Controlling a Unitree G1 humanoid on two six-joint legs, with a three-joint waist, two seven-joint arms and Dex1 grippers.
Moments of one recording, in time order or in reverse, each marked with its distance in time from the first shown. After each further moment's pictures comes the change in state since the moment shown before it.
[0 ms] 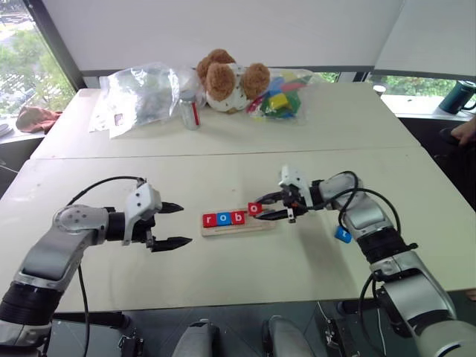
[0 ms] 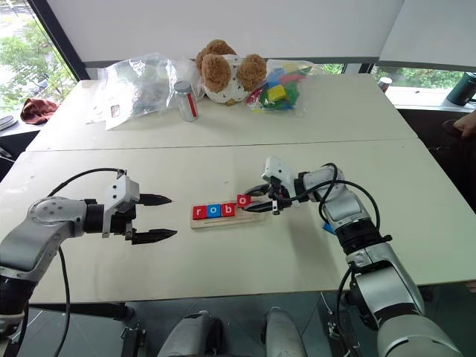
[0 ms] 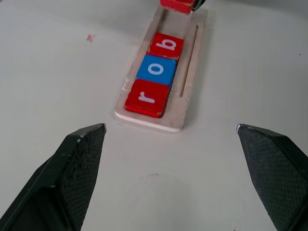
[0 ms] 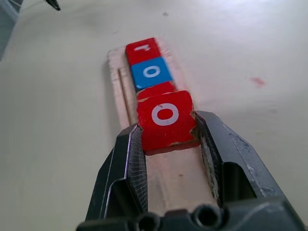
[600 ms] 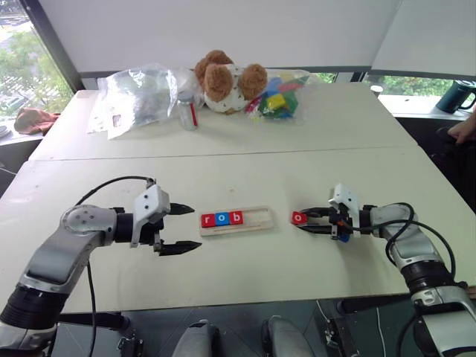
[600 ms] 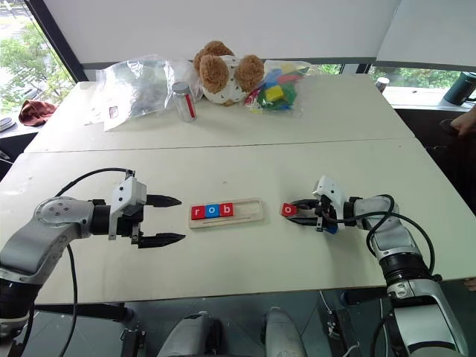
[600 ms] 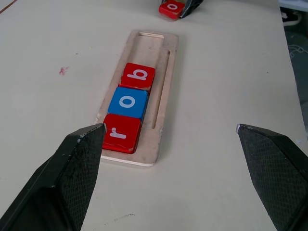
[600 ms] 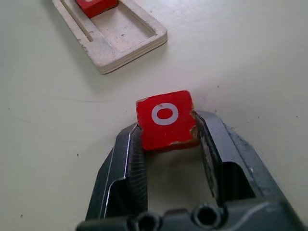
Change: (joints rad) left arm -0.013 -0.023 -0.011 -0.081 -0.024 0.033 -0.010; right arm 0.256 -0.176 -0.206 0.029 0.051 -0.150 -0.076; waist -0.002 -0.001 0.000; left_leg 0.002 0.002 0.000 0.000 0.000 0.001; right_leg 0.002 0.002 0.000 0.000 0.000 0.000
